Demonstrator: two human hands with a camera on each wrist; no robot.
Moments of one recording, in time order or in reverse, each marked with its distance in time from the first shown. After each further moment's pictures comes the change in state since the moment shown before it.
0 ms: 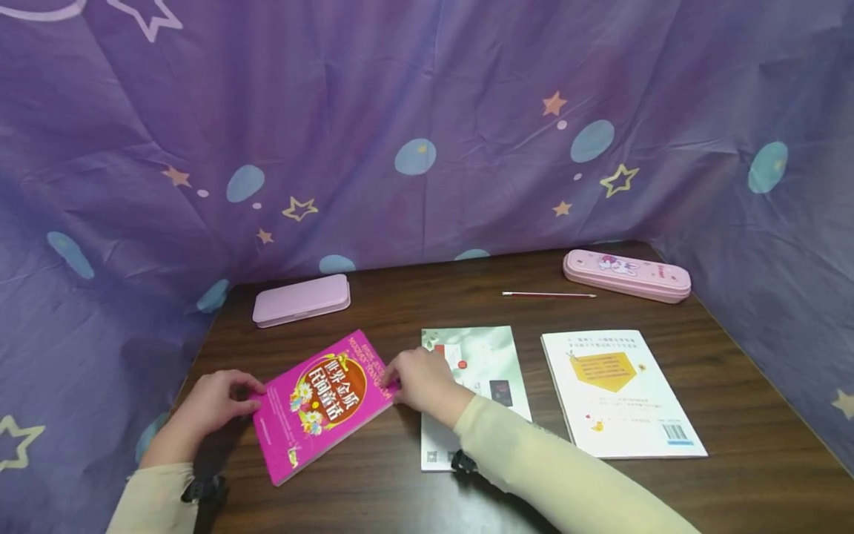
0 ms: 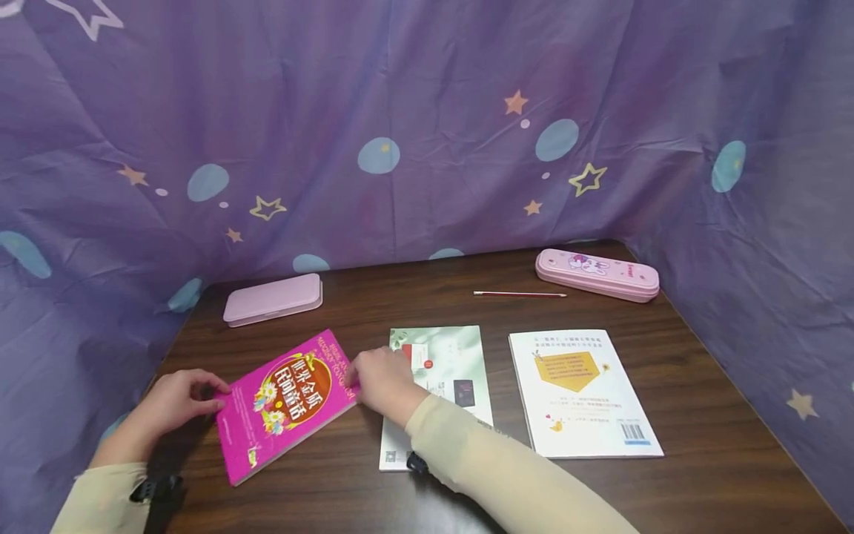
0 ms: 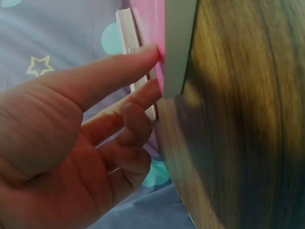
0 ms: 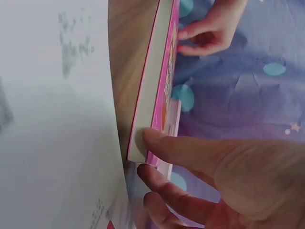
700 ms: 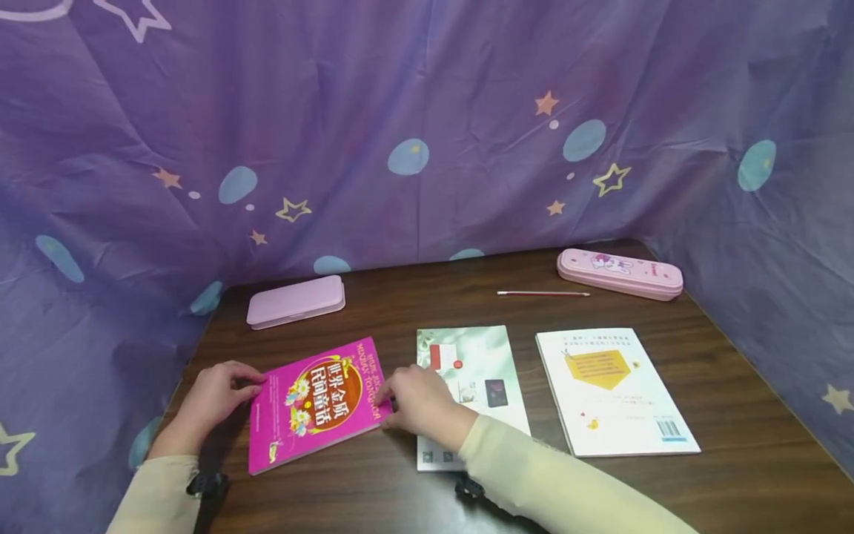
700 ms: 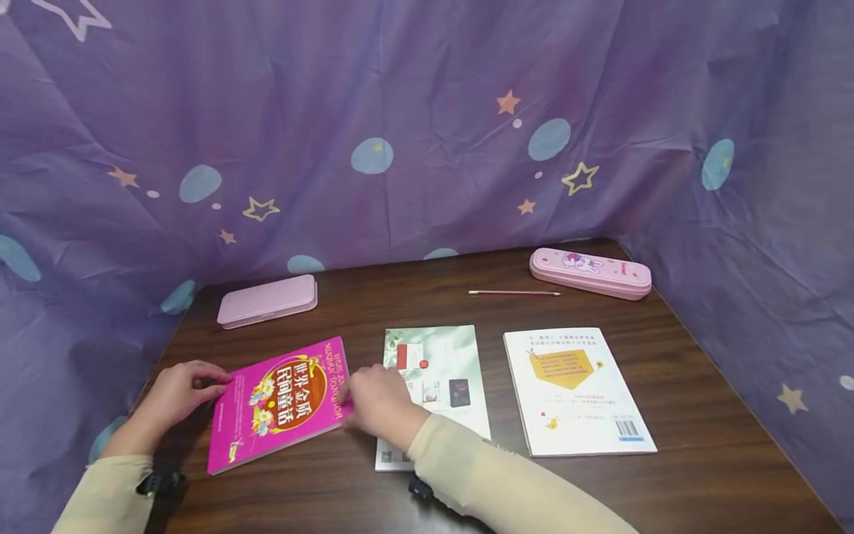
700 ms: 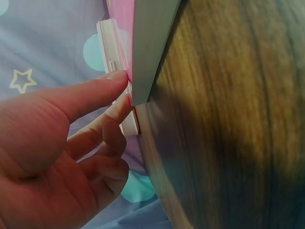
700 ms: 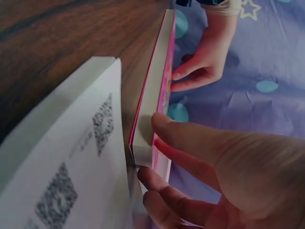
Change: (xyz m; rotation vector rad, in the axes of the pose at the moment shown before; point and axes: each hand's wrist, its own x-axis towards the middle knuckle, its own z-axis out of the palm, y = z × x) left_hand 0.018 0.000 0.009 0.021 0.094 -0.011; right_hand -0.027 -0.006 0.007 0.001 -0.016 -0.059
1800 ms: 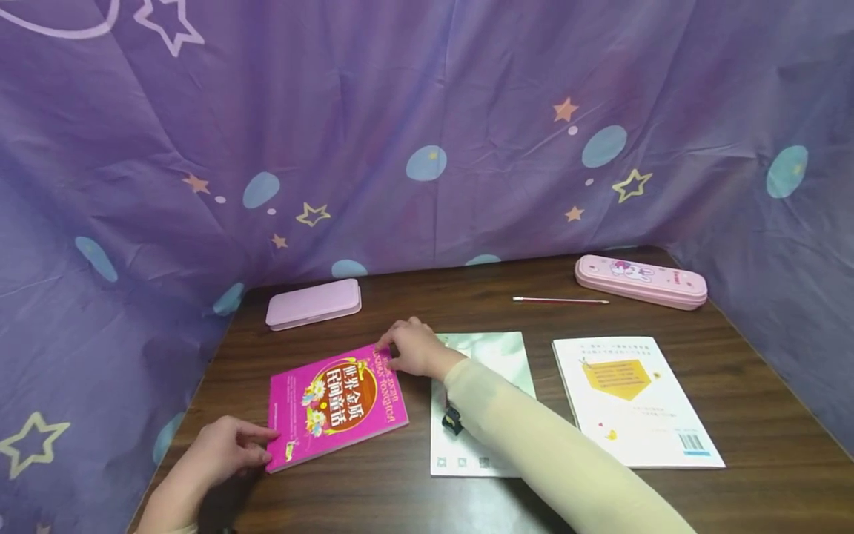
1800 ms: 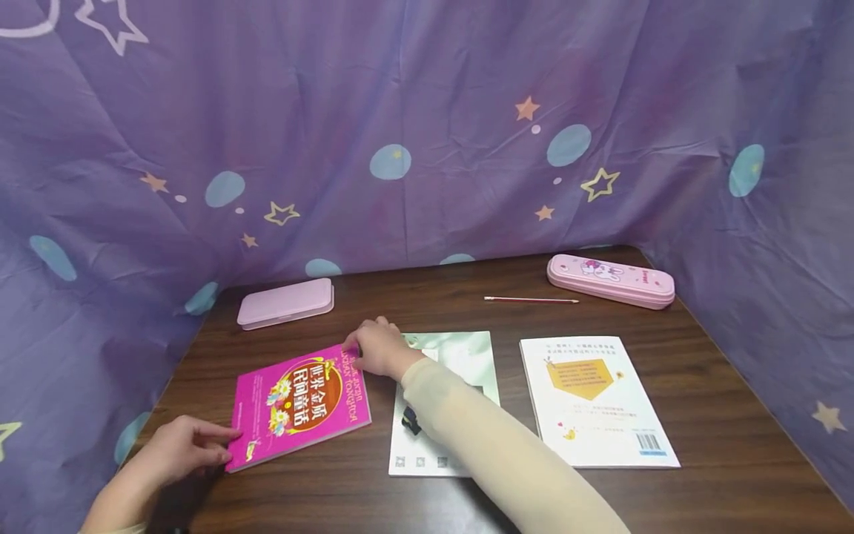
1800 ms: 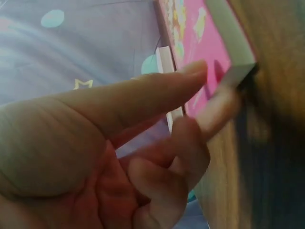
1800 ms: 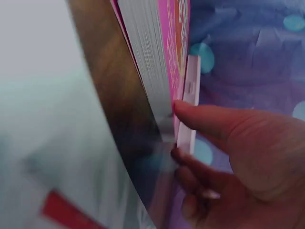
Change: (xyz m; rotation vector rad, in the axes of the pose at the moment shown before) left_hand -0.083 0.043 -0.012 -0.183 -0.206 -0.290; right_hand 0.093 0.034 -0.007 0.097 -0.034 -0.092
